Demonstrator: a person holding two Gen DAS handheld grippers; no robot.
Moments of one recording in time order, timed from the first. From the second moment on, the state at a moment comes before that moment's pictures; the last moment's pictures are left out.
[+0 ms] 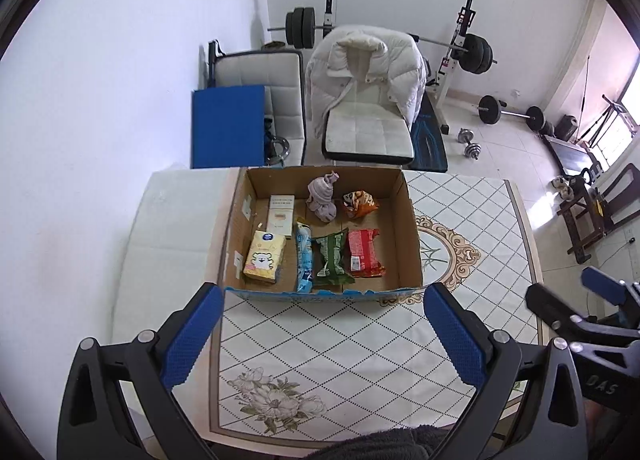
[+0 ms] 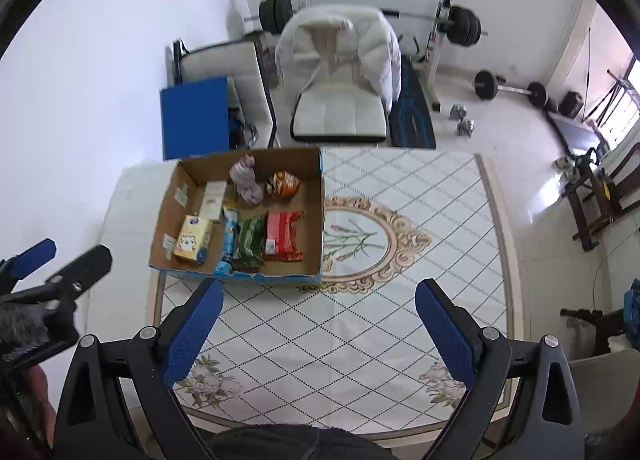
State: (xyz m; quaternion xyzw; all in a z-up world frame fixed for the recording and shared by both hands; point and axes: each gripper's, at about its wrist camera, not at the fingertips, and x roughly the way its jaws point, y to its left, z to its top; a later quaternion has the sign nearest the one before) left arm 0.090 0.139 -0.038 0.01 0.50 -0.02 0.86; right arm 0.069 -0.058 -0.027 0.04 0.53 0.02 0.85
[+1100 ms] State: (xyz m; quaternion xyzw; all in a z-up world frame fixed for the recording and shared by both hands) left arm 0.046 0.137 0.004 0.00 0.47 -0.02 0.88; right arm 0.025 -0.068 0.041 0.03 0.47 0.01 0.88
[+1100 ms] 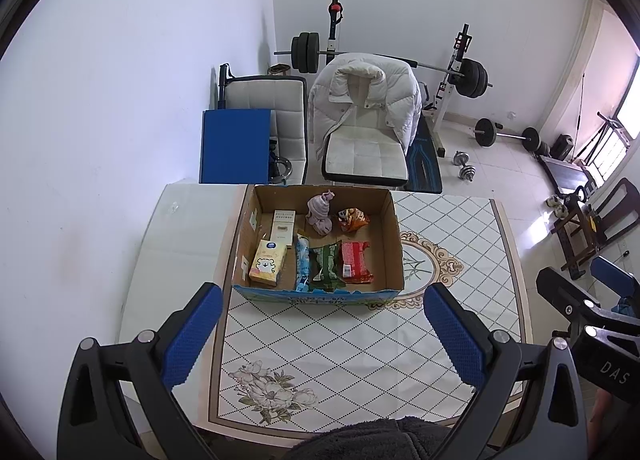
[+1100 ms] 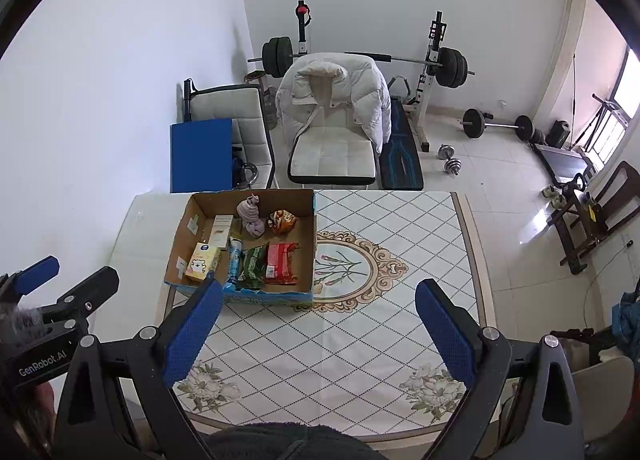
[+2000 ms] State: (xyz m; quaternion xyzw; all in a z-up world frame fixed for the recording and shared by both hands) left arm 0.047 0.133 0.015 0.00 0.47 -0.02 0.88; right arm 0.022 -0.068 0.047 0.03 0.46 -0.01 0.89
